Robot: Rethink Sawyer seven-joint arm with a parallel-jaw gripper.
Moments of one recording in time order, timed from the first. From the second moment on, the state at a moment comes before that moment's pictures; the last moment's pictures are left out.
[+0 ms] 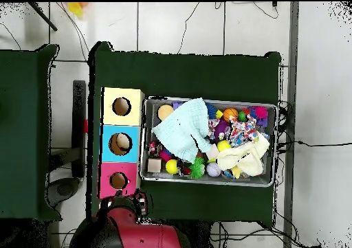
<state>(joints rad) 0.00 -1.23 -0.02 2.25 0.03 0.43 1.57</state>
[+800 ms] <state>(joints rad) -0.13 -1.09 -0.01 2.26 0.04 0.29 1.57</state>
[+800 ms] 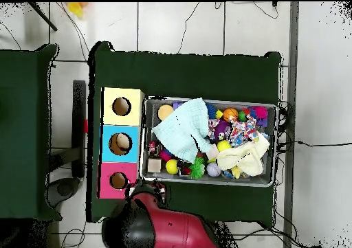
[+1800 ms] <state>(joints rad) -0.29 -1.14 0.02 2.32 0.04 0.31 1.57</state>
